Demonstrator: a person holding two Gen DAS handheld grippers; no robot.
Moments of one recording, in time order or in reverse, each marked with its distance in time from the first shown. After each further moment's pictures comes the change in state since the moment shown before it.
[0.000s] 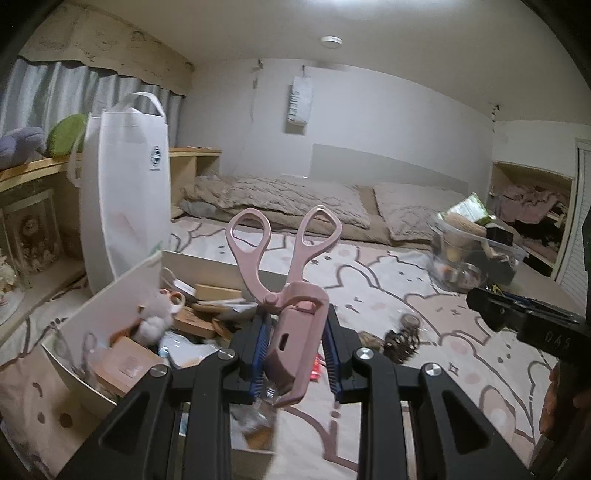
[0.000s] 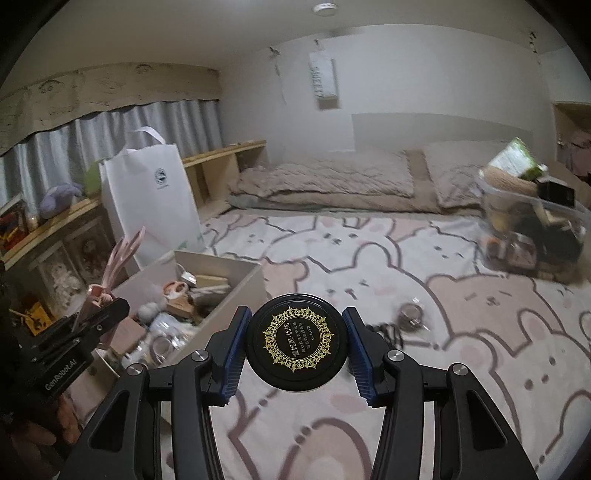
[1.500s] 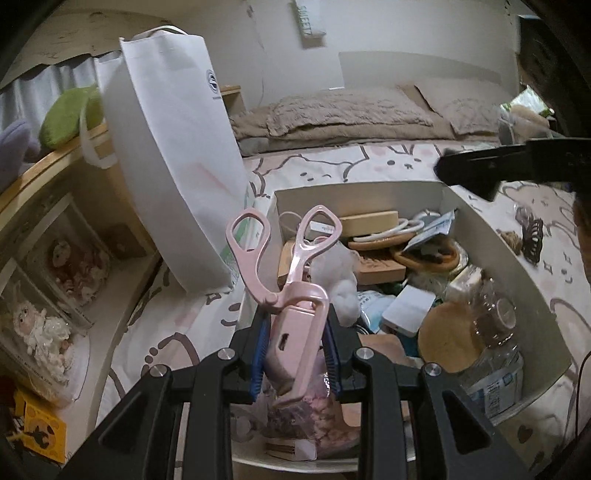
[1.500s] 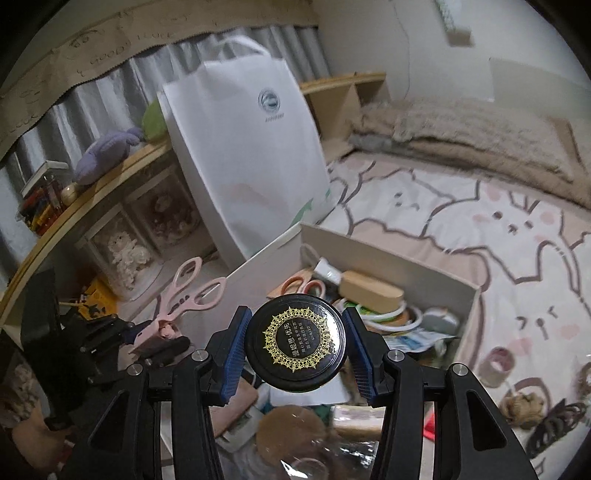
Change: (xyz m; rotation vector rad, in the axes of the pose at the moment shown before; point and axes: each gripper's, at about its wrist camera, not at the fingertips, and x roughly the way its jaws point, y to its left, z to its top) left arm 0.073 0.168 0.007 0.301 0.338 0.166; right arm 0.185 0.158 0.047 -0.087 0.314 0.394
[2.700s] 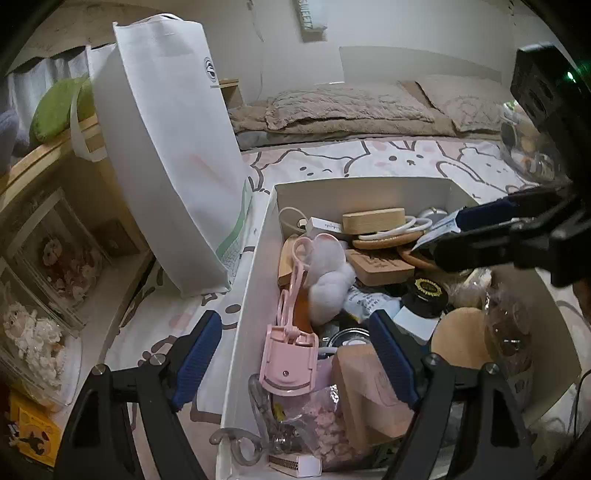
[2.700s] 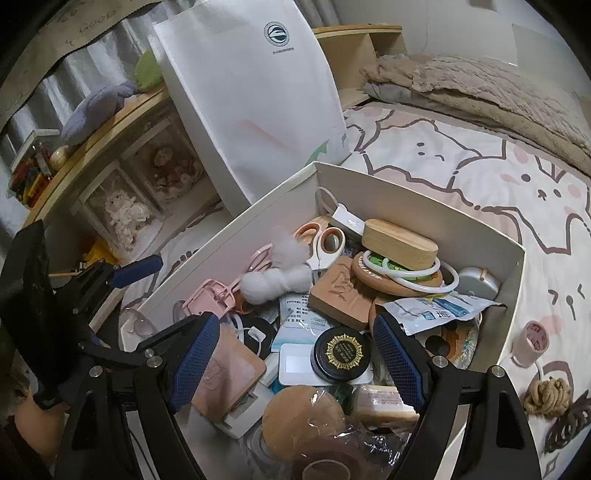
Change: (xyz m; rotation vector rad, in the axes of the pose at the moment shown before) left arm 0.017 0.006 0.005 -0.010 0.020 -0.016; right arm 0.036 0.001 -0.012 0.001 0.162 0.034
